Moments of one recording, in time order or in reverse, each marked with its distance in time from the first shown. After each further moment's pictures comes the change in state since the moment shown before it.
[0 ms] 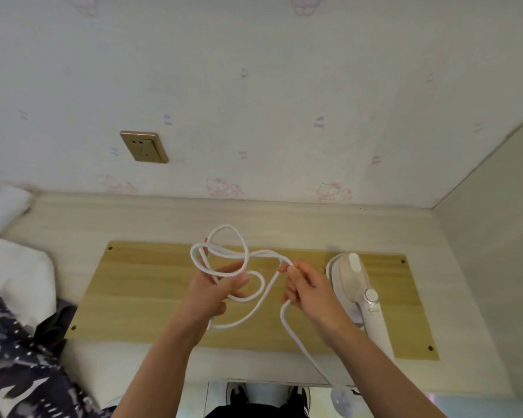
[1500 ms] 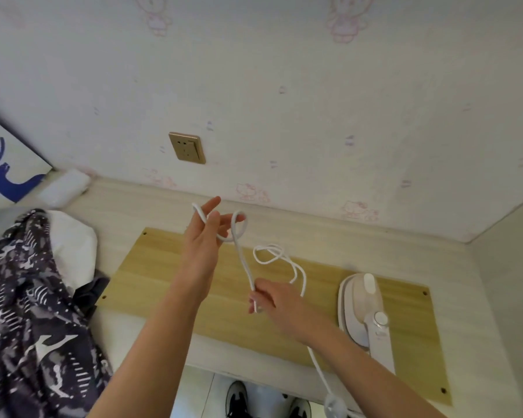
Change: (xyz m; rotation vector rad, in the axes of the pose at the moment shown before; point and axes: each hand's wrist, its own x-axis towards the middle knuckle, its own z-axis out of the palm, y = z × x) left_hand 0.001 0.055 0.007 -0.026 0.352 0.348; right_hand 0.009 -0.001 0.029 -0.724 -0.523 -0.286
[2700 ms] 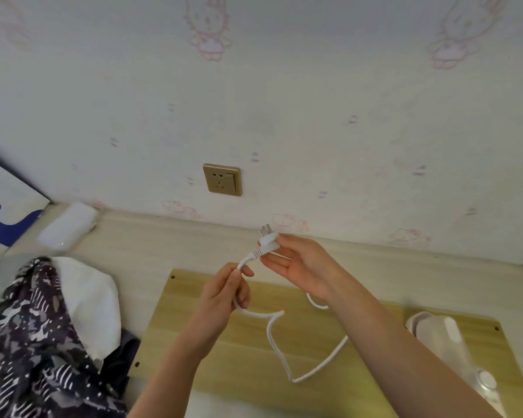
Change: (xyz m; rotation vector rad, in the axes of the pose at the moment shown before) left_hand 0.087 -0.037 -0.121 0.028 -0.292 -0.091; right_hand 0.177 -0.091 -0.026 1.407 0.145 0.301
